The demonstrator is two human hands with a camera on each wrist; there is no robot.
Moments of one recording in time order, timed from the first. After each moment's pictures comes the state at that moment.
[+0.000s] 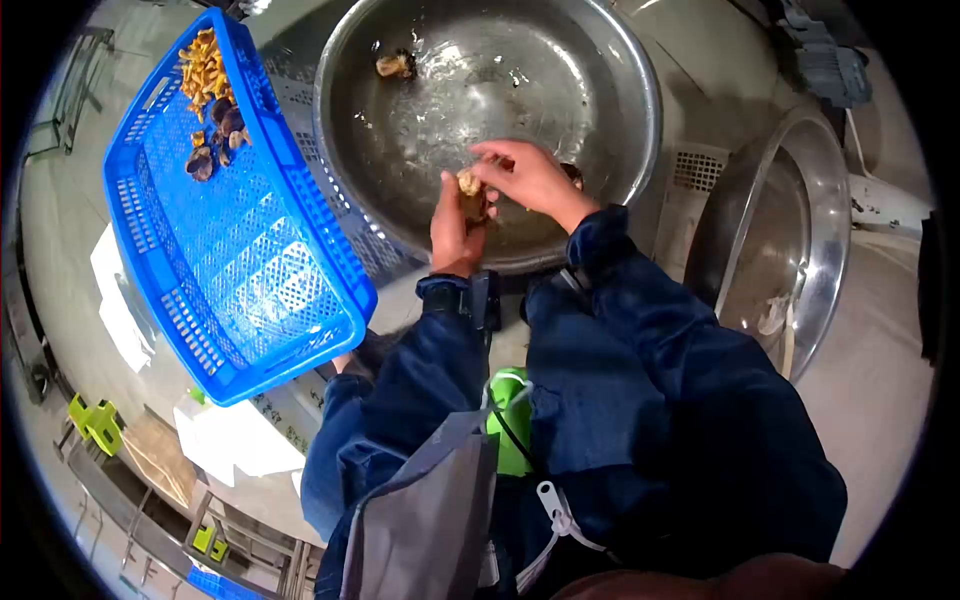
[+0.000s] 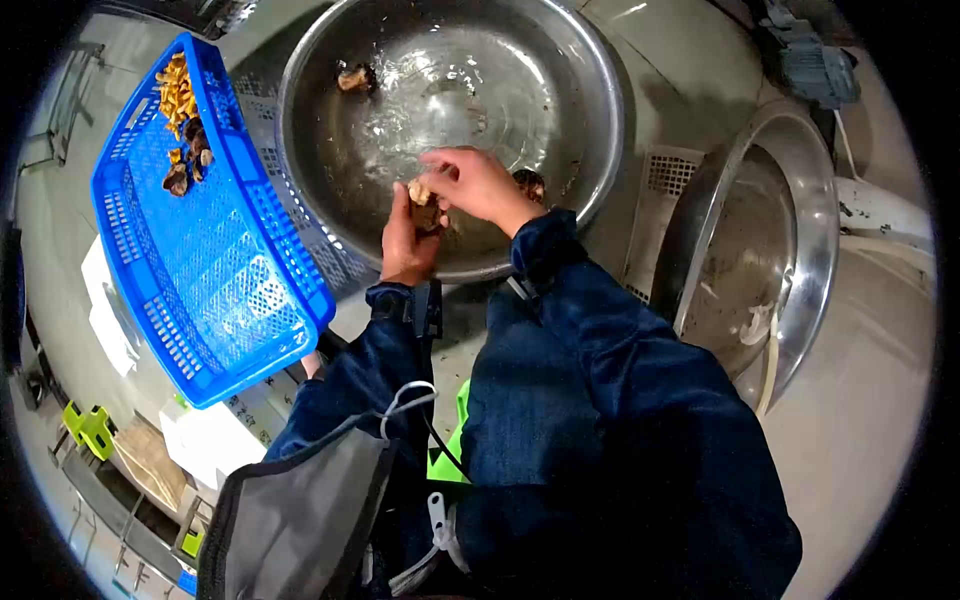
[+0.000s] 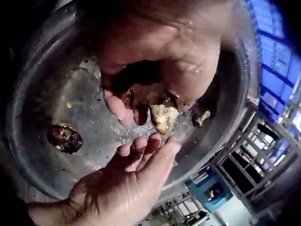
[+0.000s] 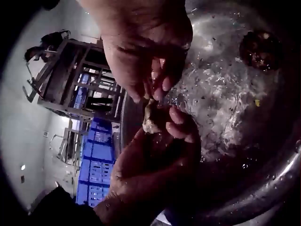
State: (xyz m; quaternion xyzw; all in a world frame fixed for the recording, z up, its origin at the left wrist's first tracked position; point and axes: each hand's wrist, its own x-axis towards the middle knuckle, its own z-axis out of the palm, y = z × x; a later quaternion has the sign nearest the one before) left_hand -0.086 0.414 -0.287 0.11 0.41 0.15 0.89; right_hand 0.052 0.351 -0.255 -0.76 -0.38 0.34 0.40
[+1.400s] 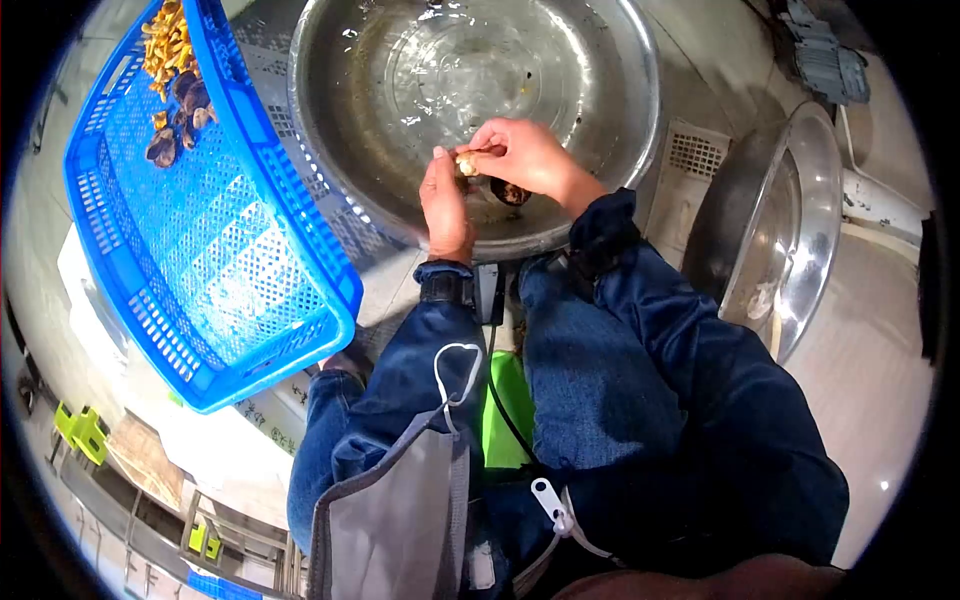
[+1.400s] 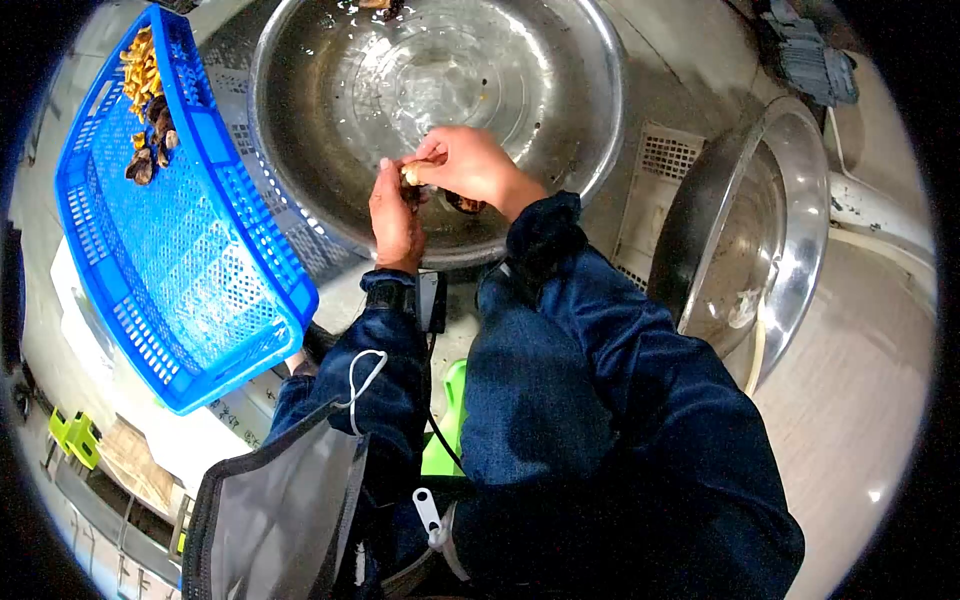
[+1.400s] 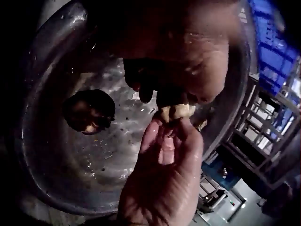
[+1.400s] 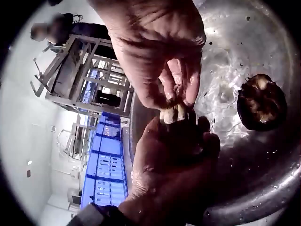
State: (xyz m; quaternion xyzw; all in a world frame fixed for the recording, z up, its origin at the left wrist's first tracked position) left_hand -0.080 0.410 -0.307 0.28 0.46 0.22 0.81; right_hand 0.048 0.365 -0.250 -0.72 -0.29 0.49 0.40
